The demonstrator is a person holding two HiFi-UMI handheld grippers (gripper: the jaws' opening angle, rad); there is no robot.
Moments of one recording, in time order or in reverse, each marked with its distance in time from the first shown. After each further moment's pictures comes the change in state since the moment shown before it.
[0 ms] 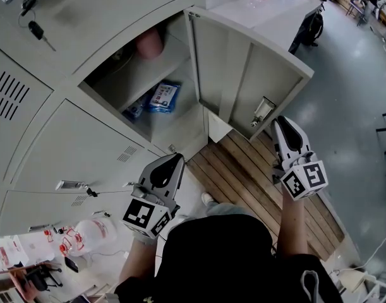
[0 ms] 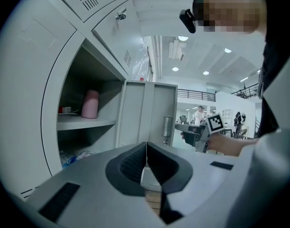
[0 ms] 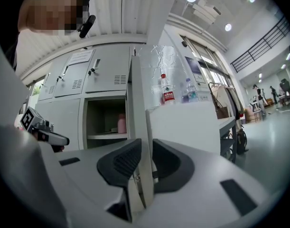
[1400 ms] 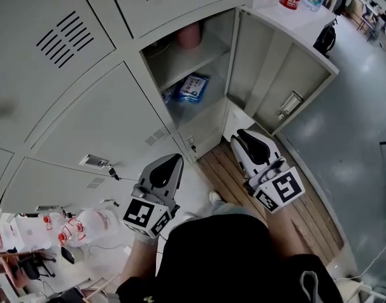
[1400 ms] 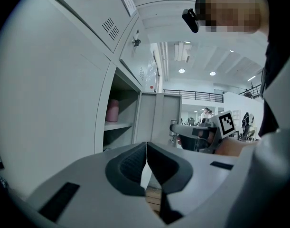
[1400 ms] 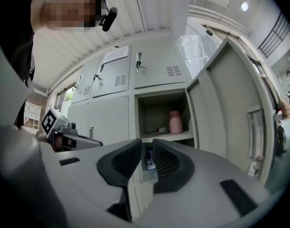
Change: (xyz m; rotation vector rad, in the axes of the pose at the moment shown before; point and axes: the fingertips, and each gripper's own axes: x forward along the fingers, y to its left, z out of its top) left arm -0.099 0.039 -0.003 -0.015 -0.039 0.093; right arm 0.020 0.220 -0.009 -0.044 0.003 0.373
